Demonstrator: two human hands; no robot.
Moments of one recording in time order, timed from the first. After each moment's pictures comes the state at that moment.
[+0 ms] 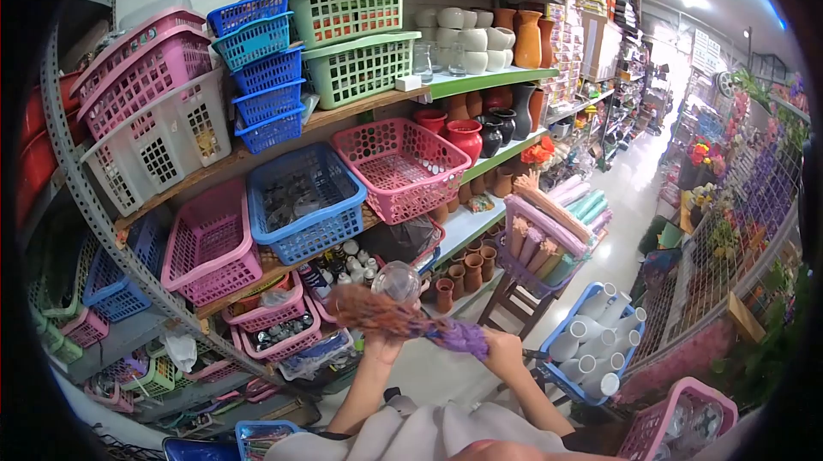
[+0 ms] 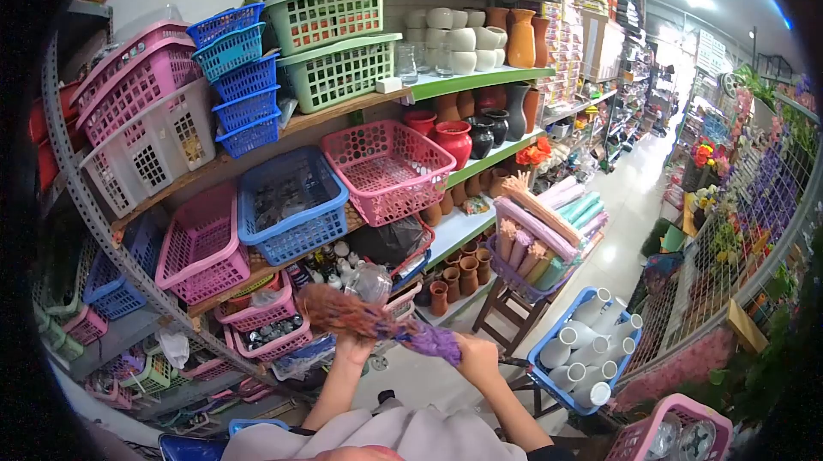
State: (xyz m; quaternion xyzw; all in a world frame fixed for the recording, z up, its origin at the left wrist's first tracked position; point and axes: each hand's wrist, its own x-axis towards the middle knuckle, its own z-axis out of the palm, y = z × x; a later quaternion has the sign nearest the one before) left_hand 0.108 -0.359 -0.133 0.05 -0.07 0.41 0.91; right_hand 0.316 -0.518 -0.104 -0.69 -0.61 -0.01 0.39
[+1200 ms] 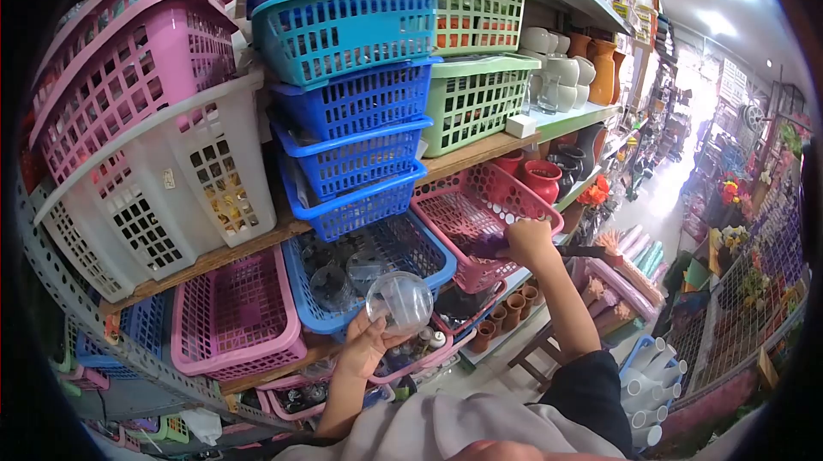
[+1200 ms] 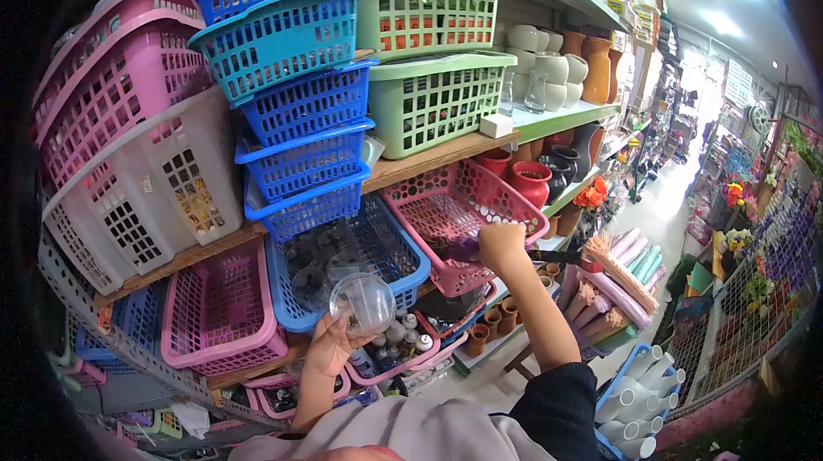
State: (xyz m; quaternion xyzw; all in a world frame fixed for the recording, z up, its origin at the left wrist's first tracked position) left_hand -0.010 -0.157 -0.022 0.40 0.09 0.46 0.79; right_hand 0.317 -0.138 0.072 -0.75 -0.63 -0.17 -0.03
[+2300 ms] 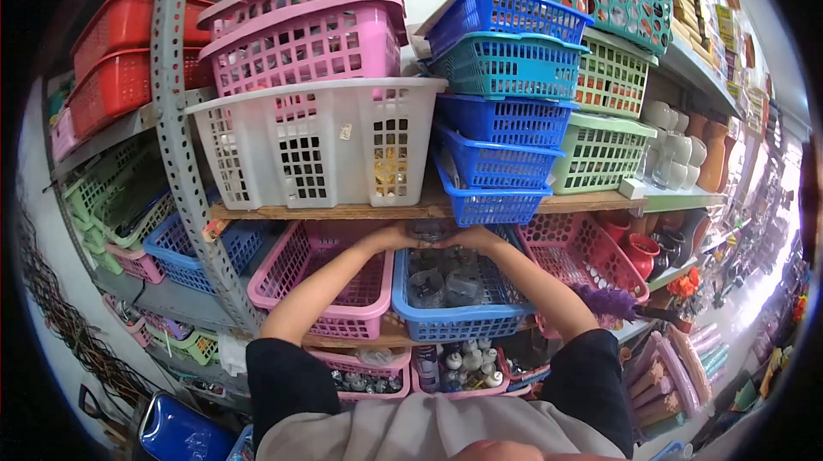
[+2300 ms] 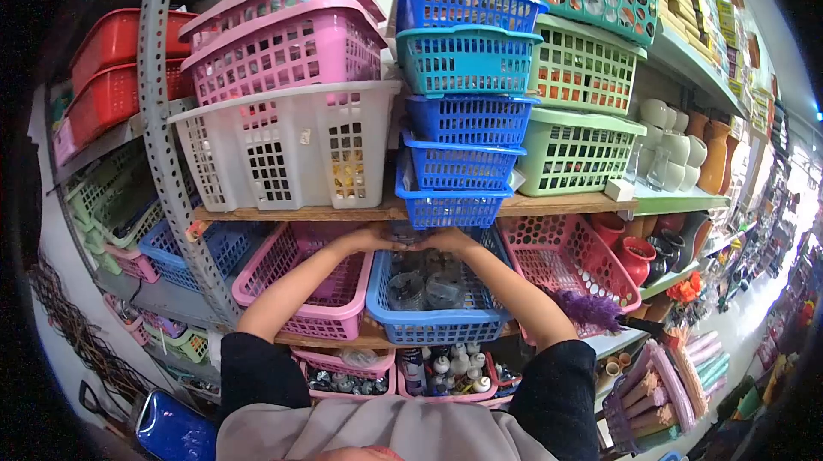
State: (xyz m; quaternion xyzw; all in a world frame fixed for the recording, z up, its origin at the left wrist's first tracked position) left_hand -0.132 0.064 0.025 0.83 0.37 0.29 0.30; right_hand 0.104 0.038 0.065 -0.39 -0.80 0.35 0.29
